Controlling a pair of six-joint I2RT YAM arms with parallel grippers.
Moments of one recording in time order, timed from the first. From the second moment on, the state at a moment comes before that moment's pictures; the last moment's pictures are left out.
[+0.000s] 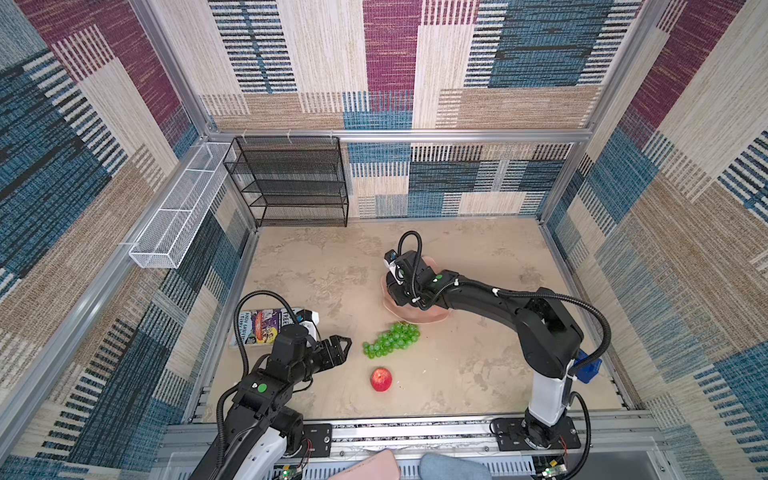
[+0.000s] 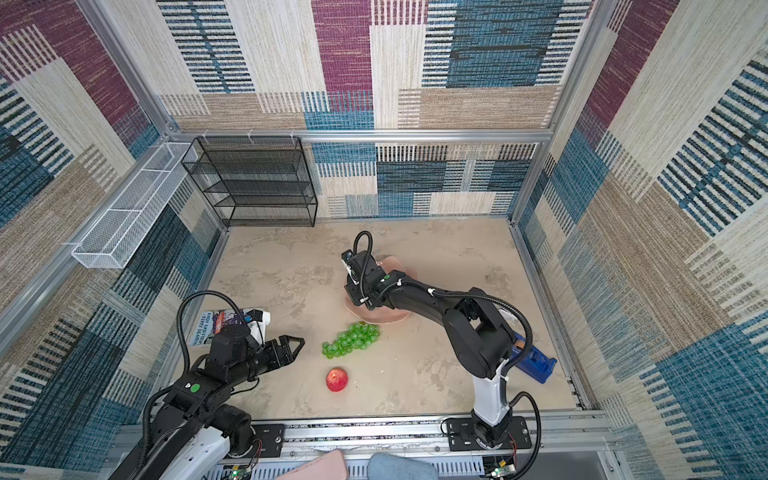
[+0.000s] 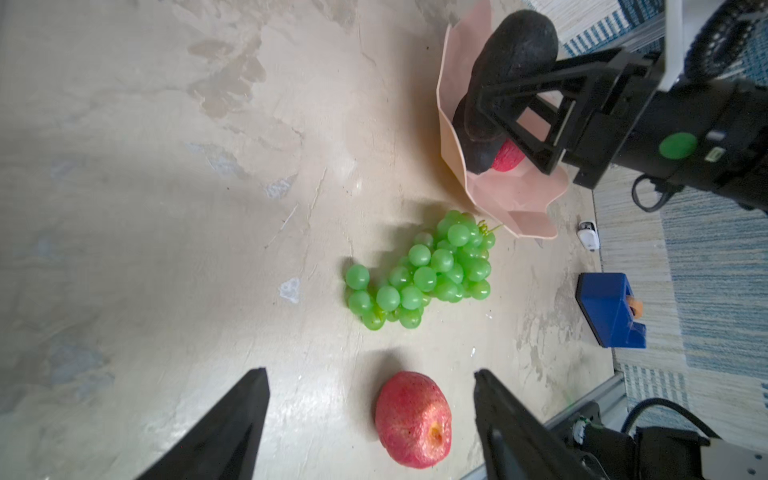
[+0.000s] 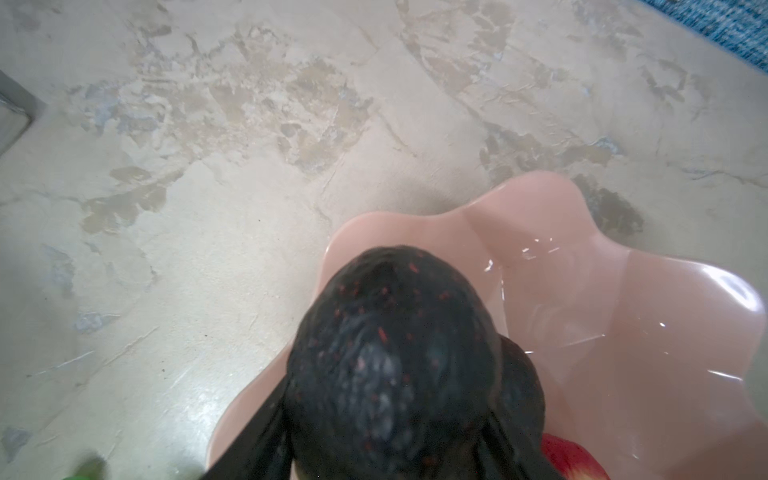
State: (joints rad) left arm -0.37 0.53 0.43 -0.62 0.24 -0.68; right arm 0.75 1.91 1.37 -0.33 0.11 0.06
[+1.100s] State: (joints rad) left arm -0.81 0.87 0.45 -0.53 0.13 -0.76; right arm 0.71 1.34 0.95 -0.10 0.08 0.28
